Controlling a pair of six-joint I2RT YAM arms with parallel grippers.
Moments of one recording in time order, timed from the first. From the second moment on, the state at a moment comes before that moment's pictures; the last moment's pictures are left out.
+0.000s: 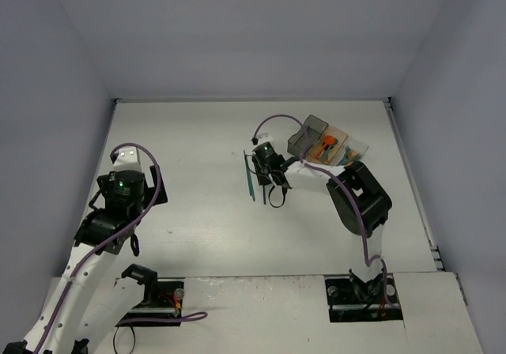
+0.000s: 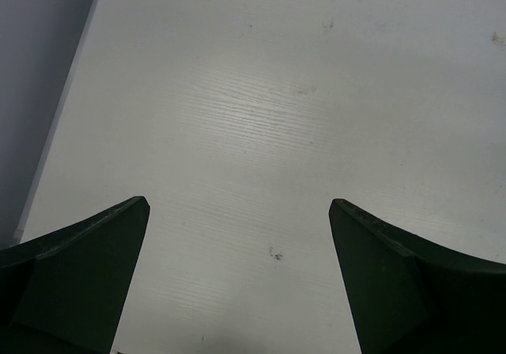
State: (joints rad) left arm -0.31 0.70 0.85 -0.79 -0.47 -0.31; right arm 0.68 1.95 1.17 -0.10 0.24 0.27
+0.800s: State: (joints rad) left arm -0.31 0.71 0.85 -0.79 -0.47 -0.31; right arm 0.69 1.86 1.19 -0.23 0.27 0.36
